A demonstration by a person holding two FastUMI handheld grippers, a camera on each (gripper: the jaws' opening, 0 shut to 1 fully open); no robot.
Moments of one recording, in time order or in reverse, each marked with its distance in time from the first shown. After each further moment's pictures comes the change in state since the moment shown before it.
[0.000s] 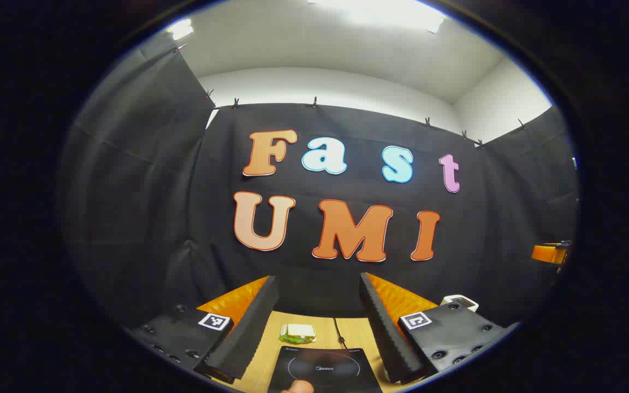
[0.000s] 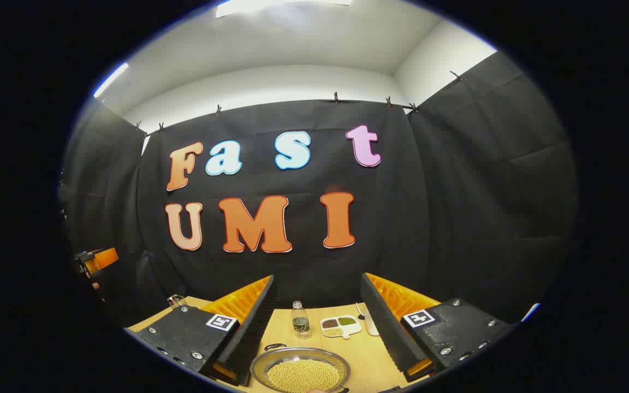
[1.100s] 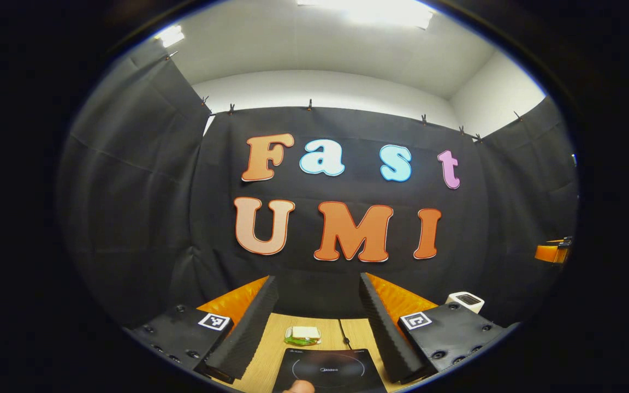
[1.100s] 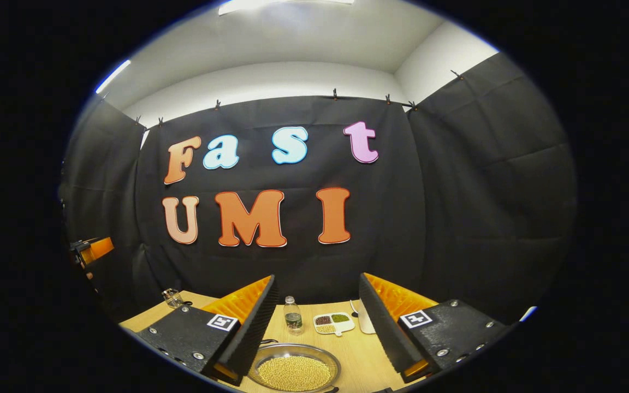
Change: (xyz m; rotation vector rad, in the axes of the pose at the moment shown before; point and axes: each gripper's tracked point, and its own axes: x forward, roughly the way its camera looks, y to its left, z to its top) left arm -0.005 -0.005 0.005 0.041 -0.004 0.017; right arm 0.000 -0.018 -0.010 -0.014 0.009 -0.008
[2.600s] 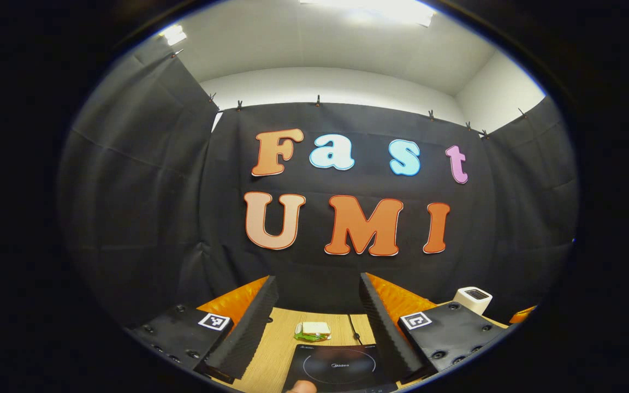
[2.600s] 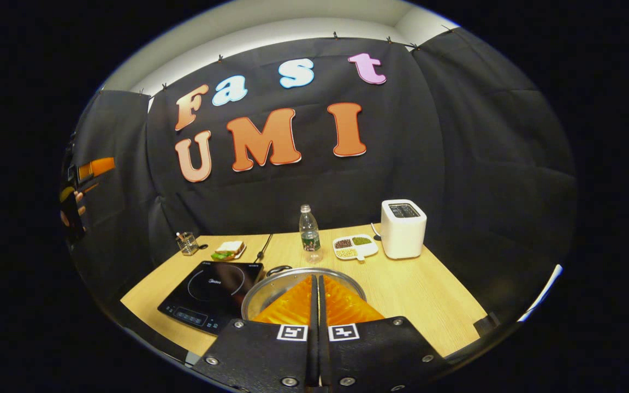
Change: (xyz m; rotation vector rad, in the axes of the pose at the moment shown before) left arm -0.006 0.025 -0.016 0.015 0.016 0.031; right arm -0.038 0.016 -0.234 0.031 0.342 0.102
